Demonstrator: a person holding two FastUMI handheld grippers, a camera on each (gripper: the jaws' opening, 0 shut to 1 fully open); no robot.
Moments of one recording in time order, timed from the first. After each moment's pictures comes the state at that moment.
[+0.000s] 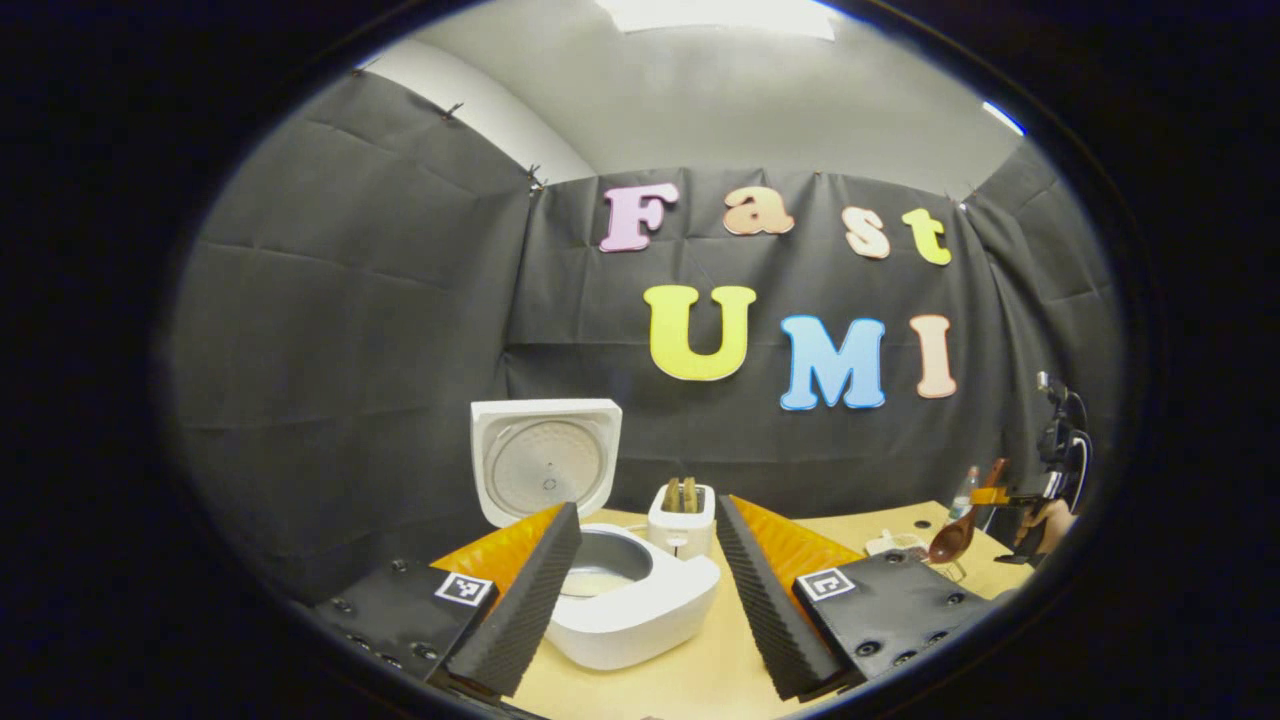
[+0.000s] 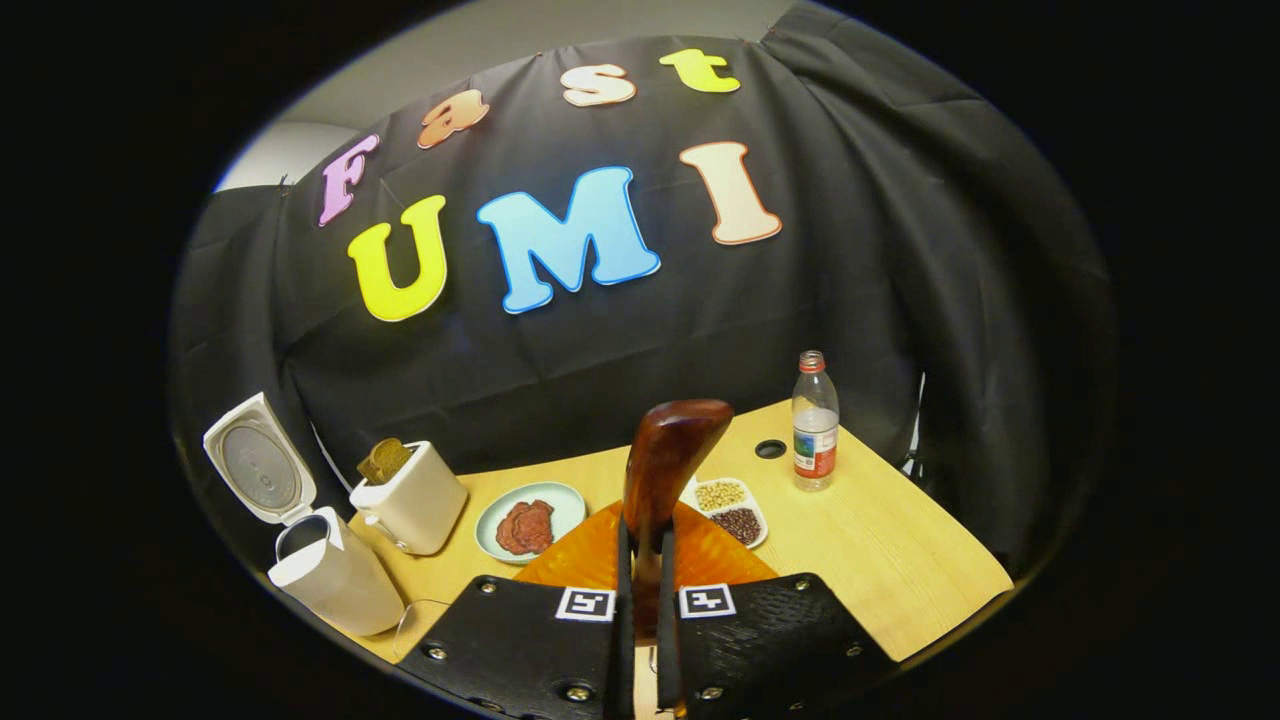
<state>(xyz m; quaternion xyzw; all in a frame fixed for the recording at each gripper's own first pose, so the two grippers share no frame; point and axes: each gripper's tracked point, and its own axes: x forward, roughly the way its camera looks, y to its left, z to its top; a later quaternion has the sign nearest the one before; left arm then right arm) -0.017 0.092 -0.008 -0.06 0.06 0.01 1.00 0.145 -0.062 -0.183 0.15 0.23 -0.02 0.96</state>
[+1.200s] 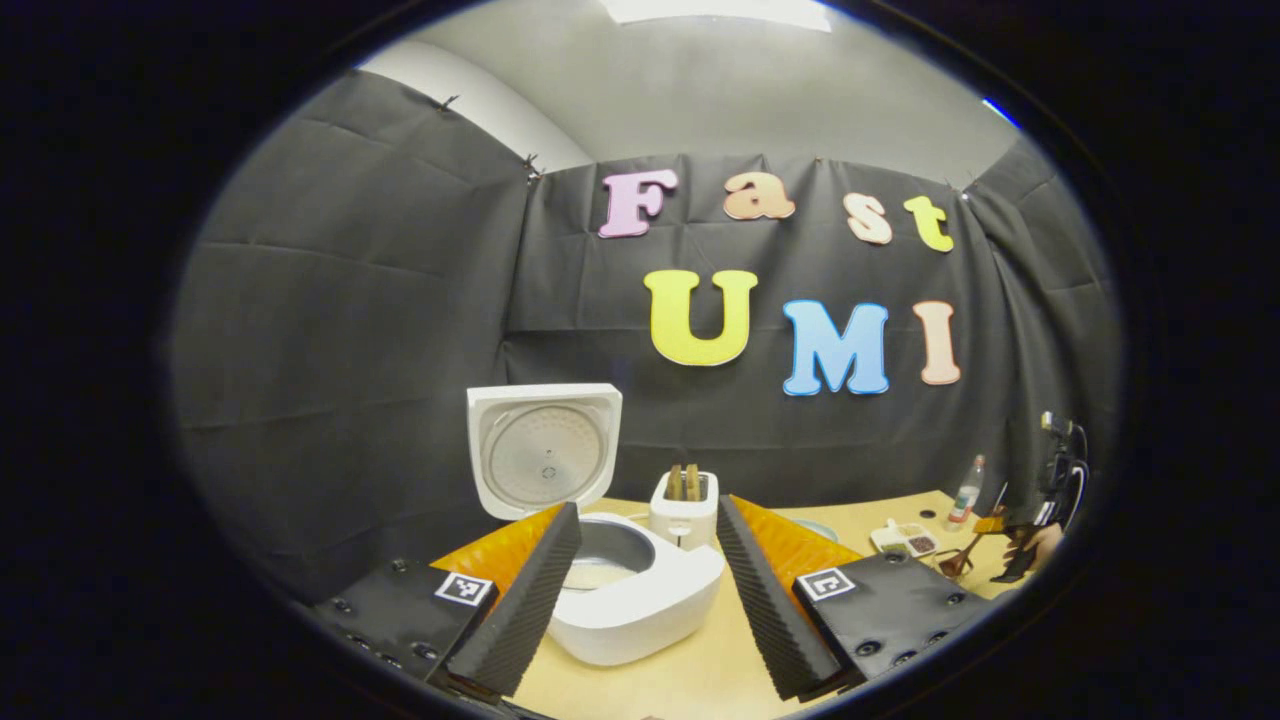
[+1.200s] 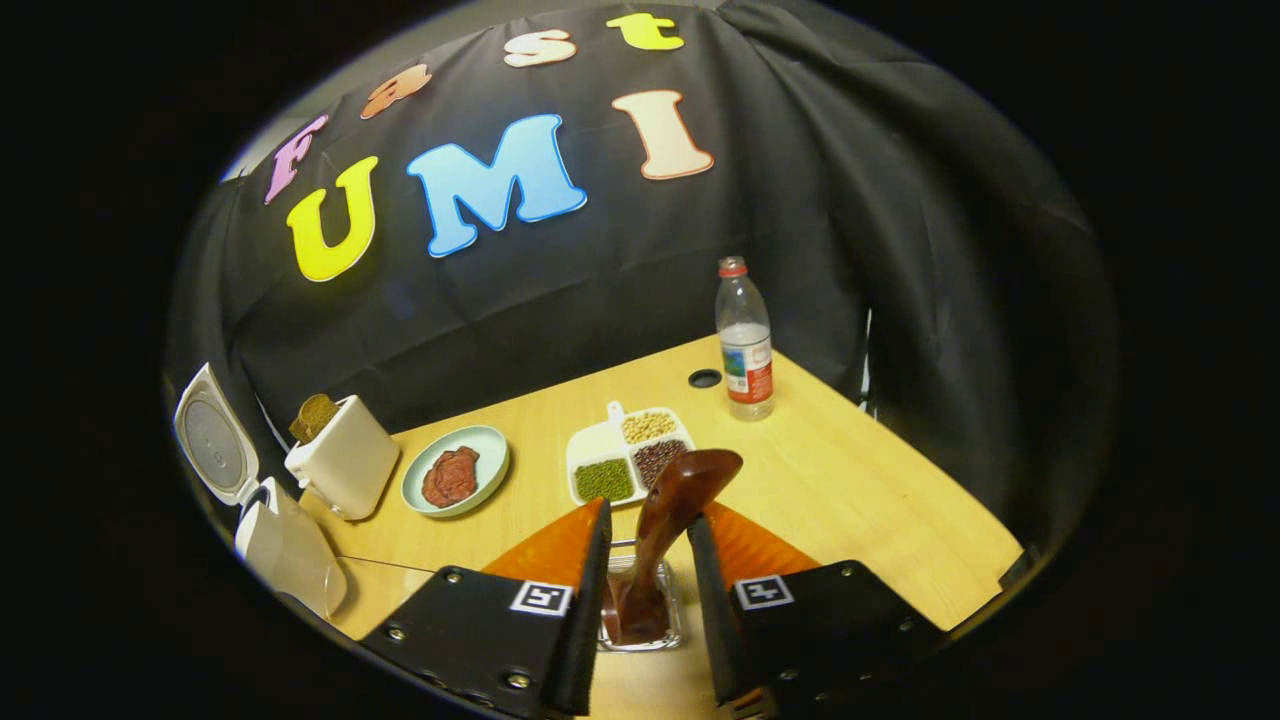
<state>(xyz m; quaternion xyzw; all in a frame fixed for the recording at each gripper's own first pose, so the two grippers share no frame) -0.002 0.091 -0.027 -0.06 0.07 0.01 1.00 0.116 -0.105 -0.247 0.13 0.28 -0.10 0.95</state>
